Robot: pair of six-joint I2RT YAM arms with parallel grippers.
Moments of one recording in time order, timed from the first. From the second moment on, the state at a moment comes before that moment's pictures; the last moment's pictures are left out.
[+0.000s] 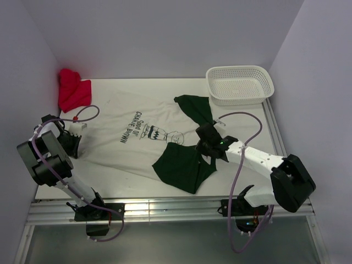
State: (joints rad) left arm 0.54 1.71 1.05 -0.76 0.17 0.82; right arm 0.65 1.35 0.72 -0.36 0.28 1.06
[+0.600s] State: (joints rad) left arm 0.54 1.71 1.05 -0.74 0.18 0.82; right arm 0.98 1.10 0.76 -0.53 0.37 1.15
